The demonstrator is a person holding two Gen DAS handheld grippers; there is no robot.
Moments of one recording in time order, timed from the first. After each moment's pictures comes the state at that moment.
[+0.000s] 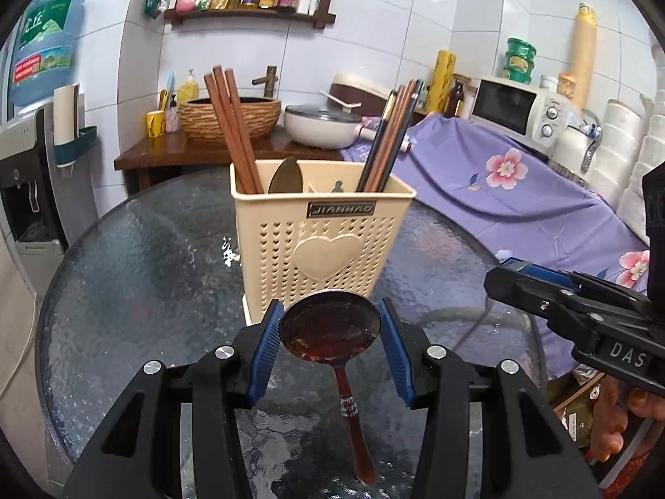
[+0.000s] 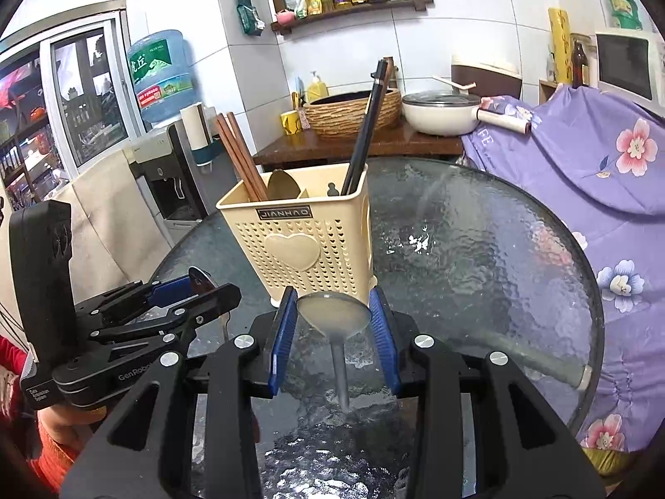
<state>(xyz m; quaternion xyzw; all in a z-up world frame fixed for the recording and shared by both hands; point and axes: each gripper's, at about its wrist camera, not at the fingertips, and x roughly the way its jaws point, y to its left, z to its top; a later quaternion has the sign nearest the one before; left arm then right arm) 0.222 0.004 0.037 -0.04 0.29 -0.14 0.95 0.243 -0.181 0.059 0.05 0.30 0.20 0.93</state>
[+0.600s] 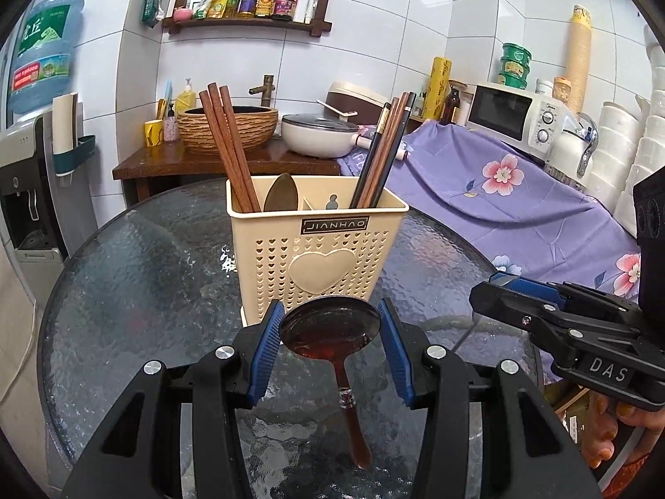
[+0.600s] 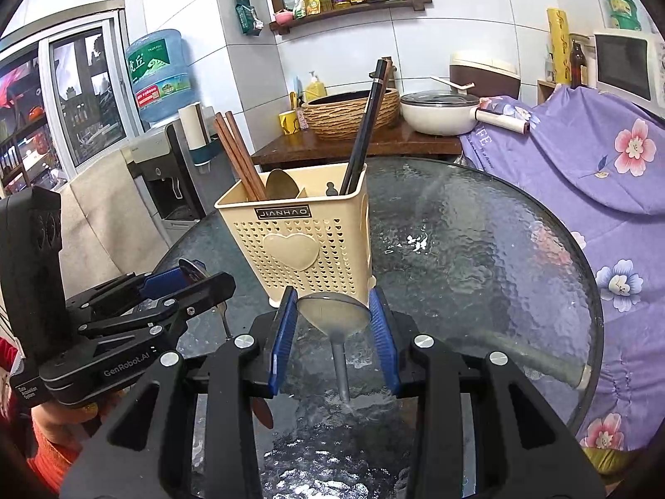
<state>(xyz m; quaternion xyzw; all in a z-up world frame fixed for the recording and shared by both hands) 0.221 0.005 0.044 -0.03 0.28 -0.14 0.95 0.245 -0.181 0.057 0.05 0.30 0.19 0.93</state>
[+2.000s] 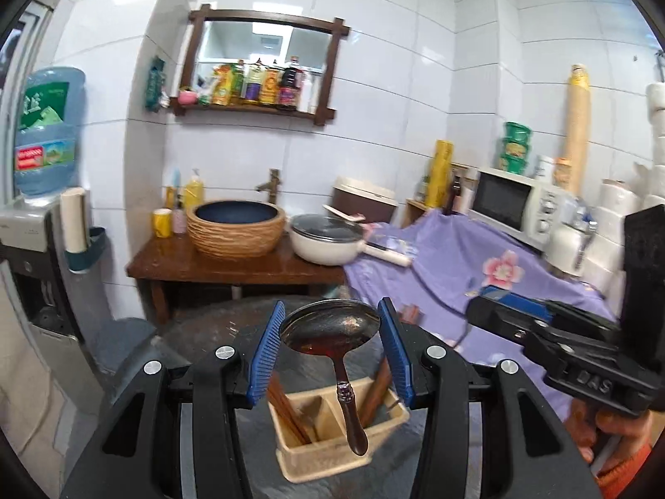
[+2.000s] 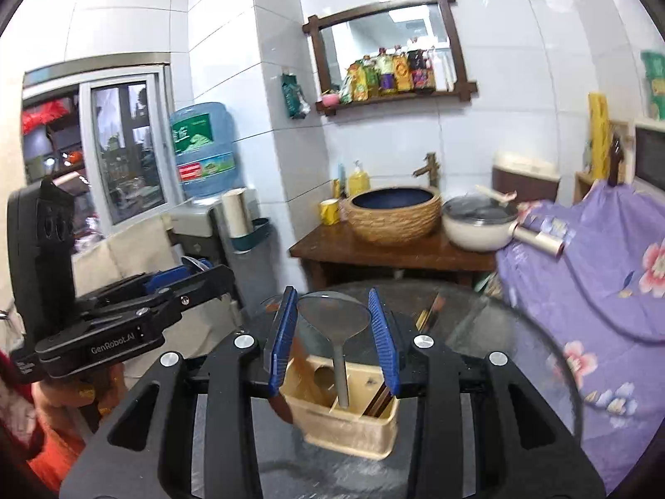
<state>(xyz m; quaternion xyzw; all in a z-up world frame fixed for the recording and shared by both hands) 0.271 0.036 0.214 -0.04 0.17 -0.12 0.98 0.305 -0.166 0.223 0.03 0.18 0.25 0.95</state>
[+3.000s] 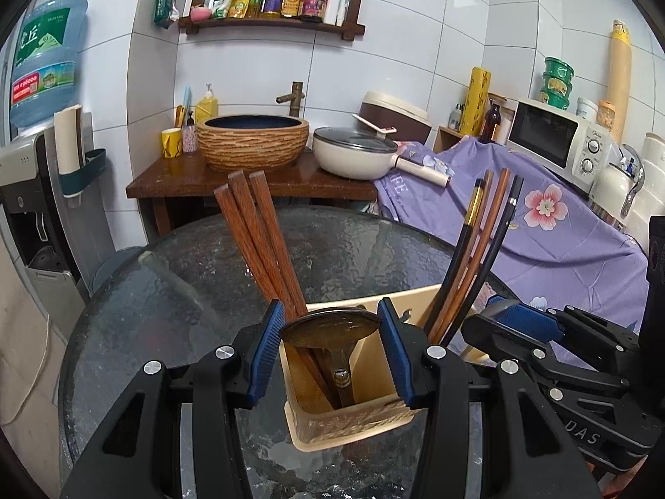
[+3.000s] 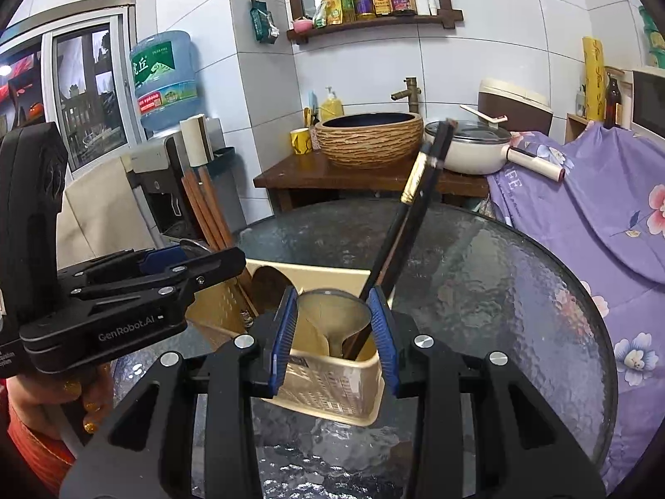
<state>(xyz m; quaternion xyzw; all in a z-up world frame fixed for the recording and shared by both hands) 0.329 0.033 0.088 -0.04 0.29 -0.10 0.95 0.354 -0.143 0.082 0.02 0.27 0.22 0.94</state>
